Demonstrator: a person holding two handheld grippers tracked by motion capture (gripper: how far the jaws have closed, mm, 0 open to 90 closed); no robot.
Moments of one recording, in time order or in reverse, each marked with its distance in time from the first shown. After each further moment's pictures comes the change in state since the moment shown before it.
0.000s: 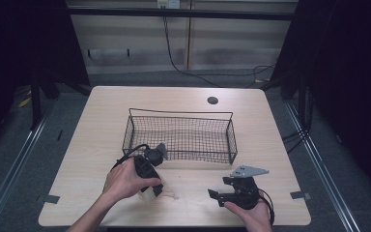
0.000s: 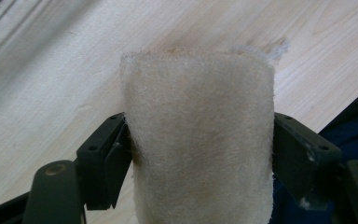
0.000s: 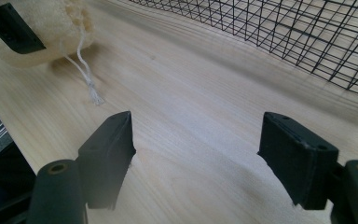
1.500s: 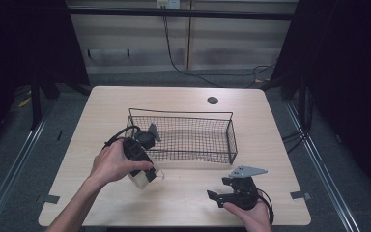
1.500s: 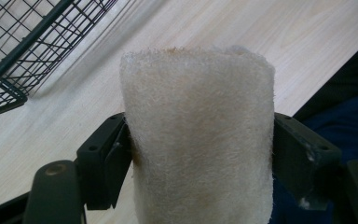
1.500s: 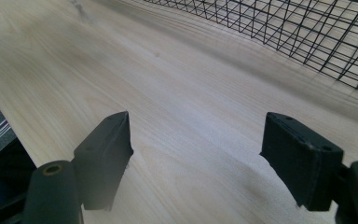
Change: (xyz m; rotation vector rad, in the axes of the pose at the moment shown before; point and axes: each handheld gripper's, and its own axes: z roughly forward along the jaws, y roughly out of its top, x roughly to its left) left arm 0.010 0.000 -0.063 -0.048 -0.008 0.026; right arm 0.001 0.000 0.002 0.013 0.014 -0.005
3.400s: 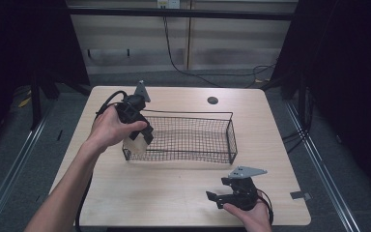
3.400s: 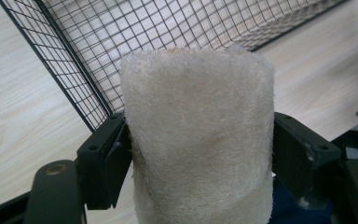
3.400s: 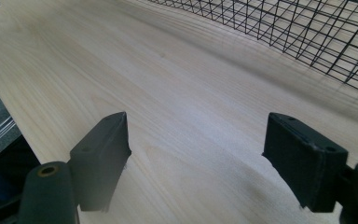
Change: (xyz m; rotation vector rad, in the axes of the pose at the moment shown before) left arm 0.045 0.033 -0.066 -0.120 0.039 -0.304; right arm 0.001 0.000 0.000 -0.005 0.013 -0.015
